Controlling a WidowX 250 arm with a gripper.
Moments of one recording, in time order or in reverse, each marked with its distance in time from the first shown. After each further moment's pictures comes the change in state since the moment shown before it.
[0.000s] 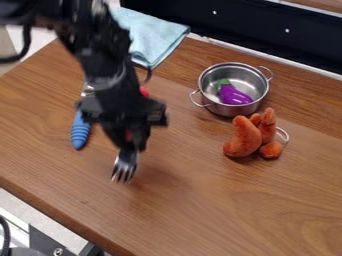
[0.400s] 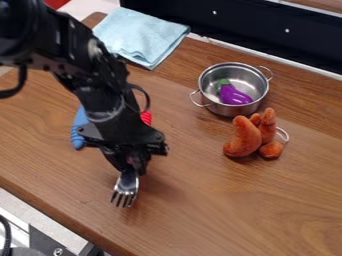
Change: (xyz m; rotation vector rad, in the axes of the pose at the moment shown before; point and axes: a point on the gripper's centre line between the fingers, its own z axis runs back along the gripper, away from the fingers) arm -0.012 -0.009 -0.021 -0.021 -0.024 -0.094
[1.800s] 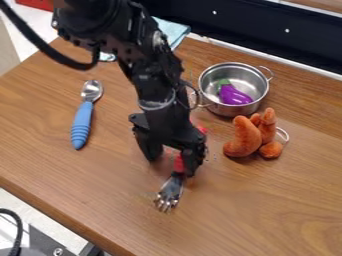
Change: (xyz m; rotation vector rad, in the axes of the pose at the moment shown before) arm 0.023 -0.031 -0.018 -0.058 0.123 -0.196
